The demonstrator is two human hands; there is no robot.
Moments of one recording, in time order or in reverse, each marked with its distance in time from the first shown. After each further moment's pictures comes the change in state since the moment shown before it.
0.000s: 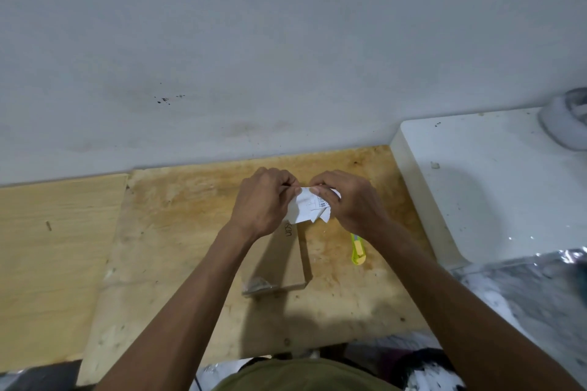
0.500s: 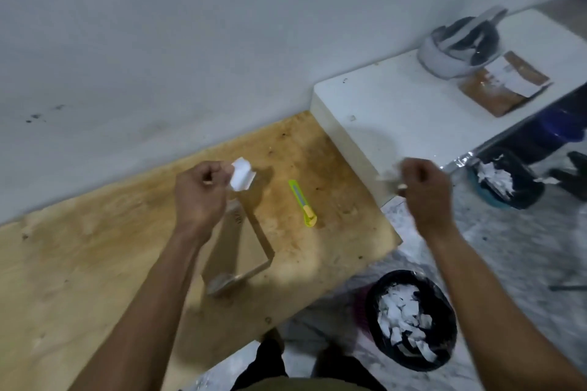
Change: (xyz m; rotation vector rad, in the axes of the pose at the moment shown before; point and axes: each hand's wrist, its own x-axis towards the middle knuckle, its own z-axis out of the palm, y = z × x) left_hand -0.001 -0.004 0.029 -0.587 0.134 -0.197; right_hand -0.147 0.032 -0.091 0.318 0.777 0.845
